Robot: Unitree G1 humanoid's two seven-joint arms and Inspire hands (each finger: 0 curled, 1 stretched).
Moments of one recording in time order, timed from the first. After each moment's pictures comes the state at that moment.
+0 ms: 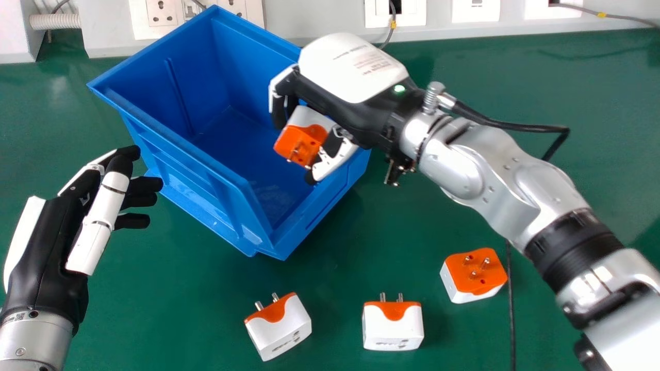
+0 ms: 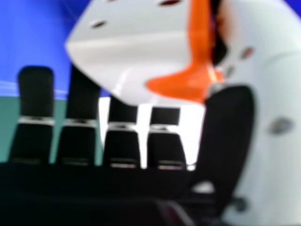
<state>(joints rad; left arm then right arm) 0.23 0.28 0.31 -0.41 -0.06 0.19 -0.14 -1.01 -0.23 0.49 0.79 -0.82 -0.41 -0.01</state>
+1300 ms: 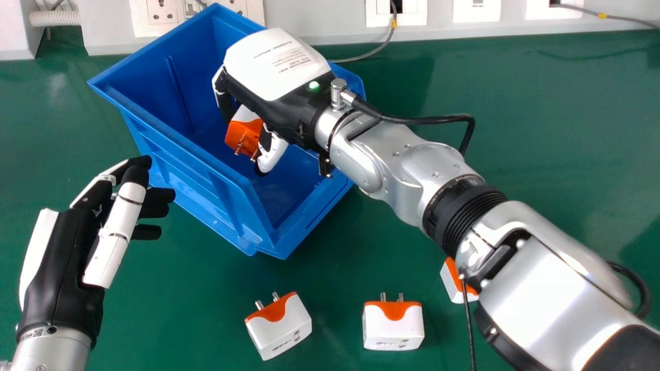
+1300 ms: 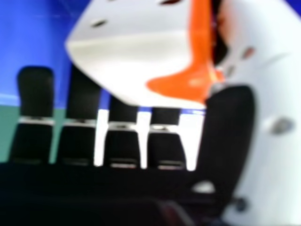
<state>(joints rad) 0.30 0.20 0.26 -0.50 0.00 0.21 -0.09 -1.26 0.05 0.66 1.27 -0.87 -0.26 -0.26</state>
